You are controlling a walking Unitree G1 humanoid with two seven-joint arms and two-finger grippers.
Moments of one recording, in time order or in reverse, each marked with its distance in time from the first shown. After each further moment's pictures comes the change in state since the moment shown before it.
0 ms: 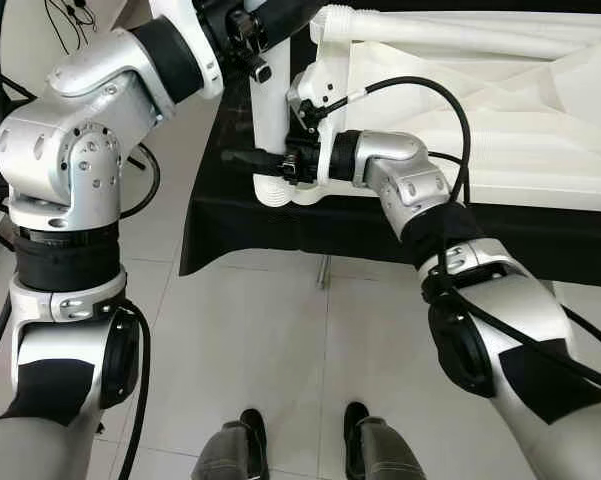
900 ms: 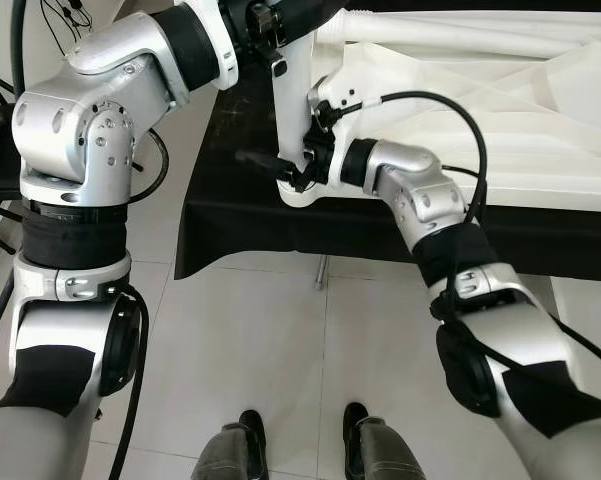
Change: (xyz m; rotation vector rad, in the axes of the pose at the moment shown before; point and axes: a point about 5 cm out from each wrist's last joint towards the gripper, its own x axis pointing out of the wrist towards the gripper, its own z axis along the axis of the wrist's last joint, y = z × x) left arm 0.014 0.000 0.001 0.018 0.032 -0.063; right arm -0.014 -0.007 -0.003 0.028 0.005 -0.167
